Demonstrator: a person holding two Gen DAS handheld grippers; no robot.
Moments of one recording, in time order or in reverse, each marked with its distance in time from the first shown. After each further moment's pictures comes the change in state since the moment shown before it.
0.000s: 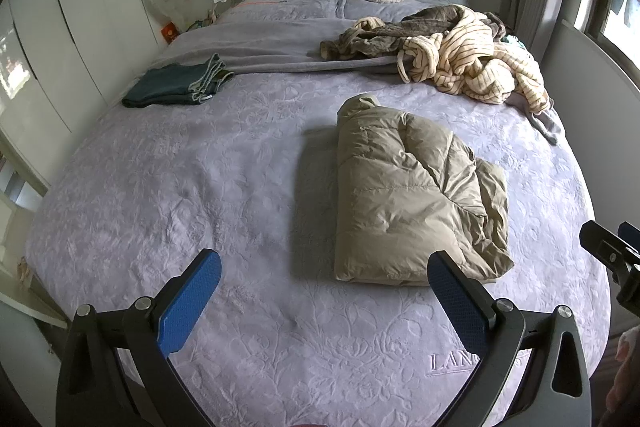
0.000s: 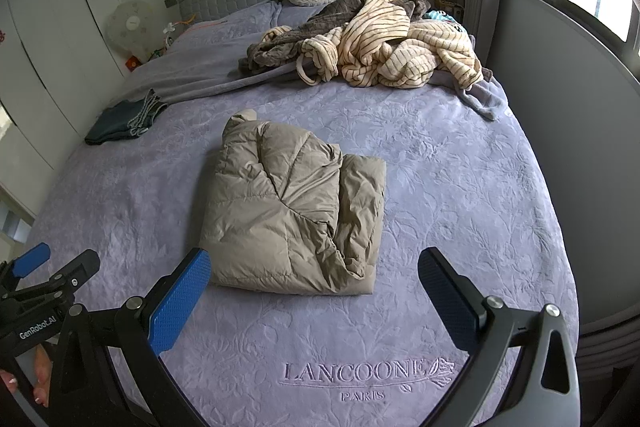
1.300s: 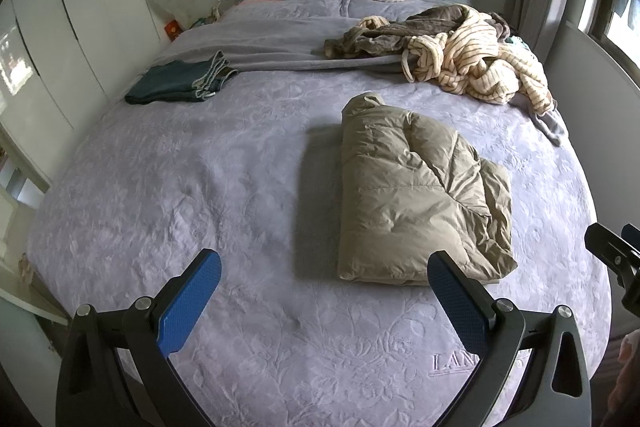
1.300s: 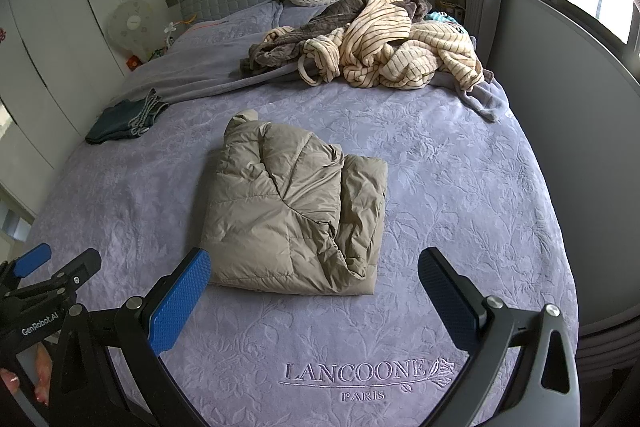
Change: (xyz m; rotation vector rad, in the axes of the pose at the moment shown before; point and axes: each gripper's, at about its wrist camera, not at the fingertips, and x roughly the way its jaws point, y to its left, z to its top) left arm 0.000 0.004 0.002 0.000 0.001 0.003; right arm 0.000 0.000 0.002 -0.003 0.004 0.004
